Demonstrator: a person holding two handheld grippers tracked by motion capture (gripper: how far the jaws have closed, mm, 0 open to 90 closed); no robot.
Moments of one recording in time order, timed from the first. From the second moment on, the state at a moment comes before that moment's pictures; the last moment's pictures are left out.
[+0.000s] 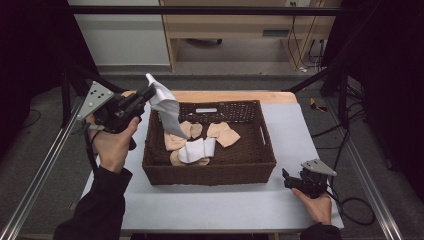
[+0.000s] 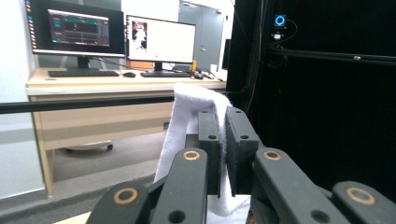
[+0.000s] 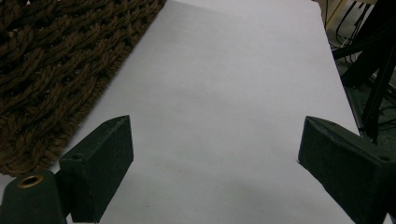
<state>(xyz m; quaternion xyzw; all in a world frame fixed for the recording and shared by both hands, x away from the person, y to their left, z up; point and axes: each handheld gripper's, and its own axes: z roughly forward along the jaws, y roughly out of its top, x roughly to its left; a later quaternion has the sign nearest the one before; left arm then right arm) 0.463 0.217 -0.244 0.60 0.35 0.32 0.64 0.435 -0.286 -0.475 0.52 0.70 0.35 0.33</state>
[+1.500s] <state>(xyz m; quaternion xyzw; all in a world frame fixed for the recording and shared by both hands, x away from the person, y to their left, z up) 0.434 0.343 -0.330 0.60 0.46 0.33 0.57 0.435 -0.286 -0.475 0.52 0.70 0.35 0.34</state>
